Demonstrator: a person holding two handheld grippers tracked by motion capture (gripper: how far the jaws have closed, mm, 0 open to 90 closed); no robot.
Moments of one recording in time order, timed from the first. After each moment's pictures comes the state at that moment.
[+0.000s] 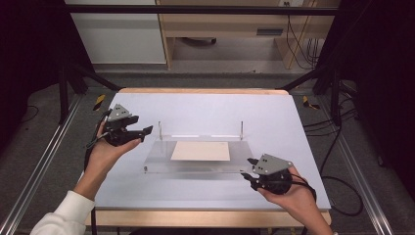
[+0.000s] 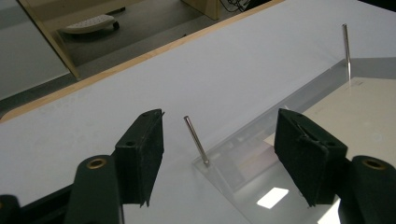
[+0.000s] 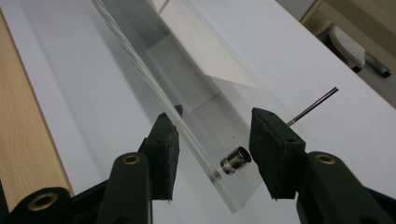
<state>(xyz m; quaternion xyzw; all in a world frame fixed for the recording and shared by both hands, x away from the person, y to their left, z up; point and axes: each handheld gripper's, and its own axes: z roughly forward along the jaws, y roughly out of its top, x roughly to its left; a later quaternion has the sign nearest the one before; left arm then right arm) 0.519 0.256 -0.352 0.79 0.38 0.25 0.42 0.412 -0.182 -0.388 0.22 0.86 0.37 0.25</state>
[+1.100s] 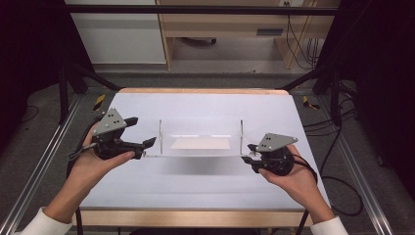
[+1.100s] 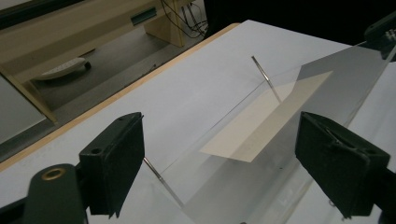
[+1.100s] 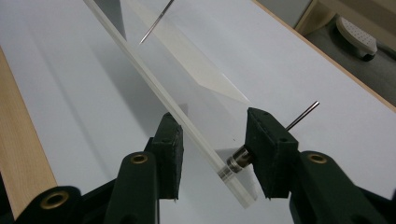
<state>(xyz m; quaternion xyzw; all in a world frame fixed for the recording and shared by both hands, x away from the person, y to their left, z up) 0.451 0.236 -0.295 0.81 0.28 0.25 0.45 0.440 -0.184 -0.353 0.26 0.86 0.39 0.22</state>
